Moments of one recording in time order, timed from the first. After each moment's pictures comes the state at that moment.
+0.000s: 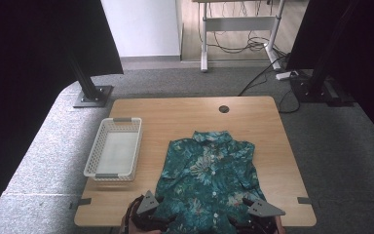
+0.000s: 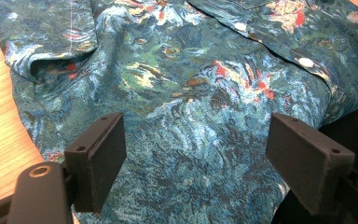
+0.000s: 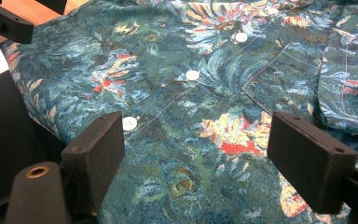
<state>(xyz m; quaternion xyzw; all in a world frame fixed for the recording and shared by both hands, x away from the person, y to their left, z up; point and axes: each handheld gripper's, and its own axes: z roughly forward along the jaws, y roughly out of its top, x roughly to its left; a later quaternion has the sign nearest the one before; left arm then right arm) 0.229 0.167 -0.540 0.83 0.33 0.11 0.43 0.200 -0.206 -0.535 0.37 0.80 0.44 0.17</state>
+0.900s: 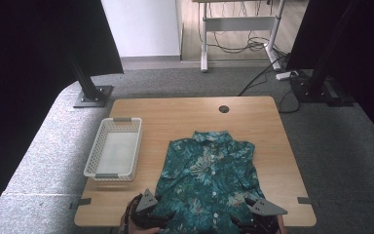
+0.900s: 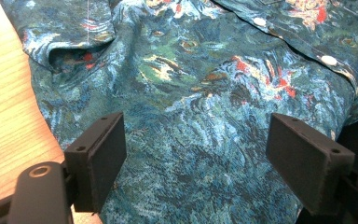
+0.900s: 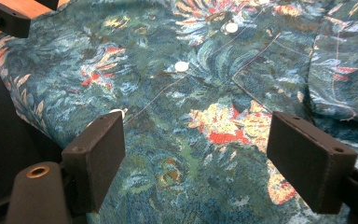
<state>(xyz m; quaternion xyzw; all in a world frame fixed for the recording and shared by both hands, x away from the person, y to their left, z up) 0.235 0.171 -0.545 0.83 0.35 0.12 0.43 0.203 -0.213 -0.540 0.38 0.80 0.44 0.17</state>
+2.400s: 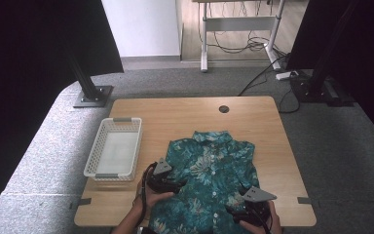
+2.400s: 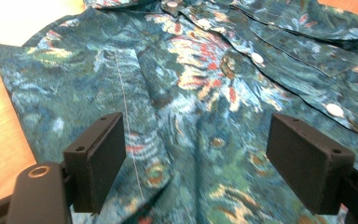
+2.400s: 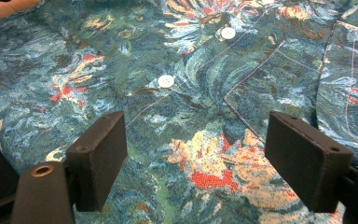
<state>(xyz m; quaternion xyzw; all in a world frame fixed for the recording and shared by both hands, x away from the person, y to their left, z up) 0.338 0.134 -0.535 0.82 0.34 0.13 0.44 0.239 -0.201 -0.546 0.37 0.81 0.43 0.16</state>
